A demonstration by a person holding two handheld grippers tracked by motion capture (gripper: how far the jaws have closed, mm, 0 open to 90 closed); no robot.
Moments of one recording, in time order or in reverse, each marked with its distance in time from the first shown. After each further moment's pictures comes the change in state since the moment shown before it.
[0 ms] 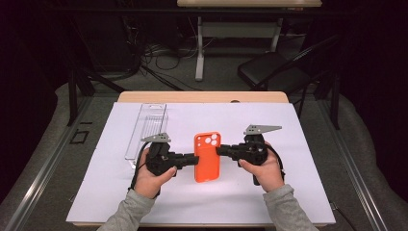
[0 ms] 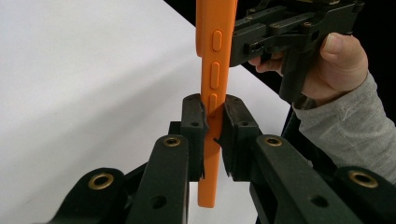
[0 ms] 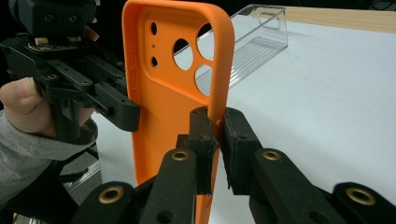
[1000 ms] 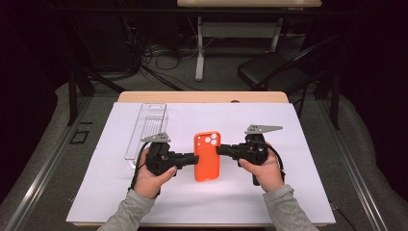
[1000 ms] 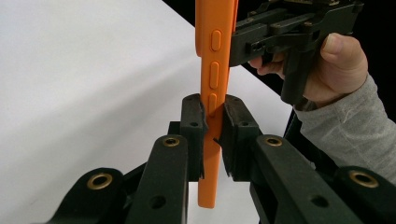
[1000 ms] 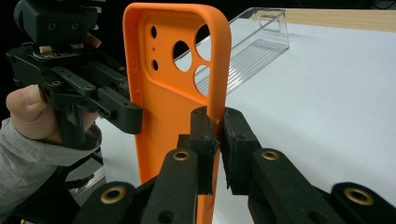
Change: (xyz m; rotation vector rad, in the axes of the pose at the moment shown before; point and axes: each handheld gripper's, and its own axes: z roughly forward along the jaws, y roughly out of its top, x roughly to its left) left arm 0.000 0.000 0.000 -0.008 0.010 0.007; right arm -0.002 -0.001 -0.001 -0.013 0.008 0.020
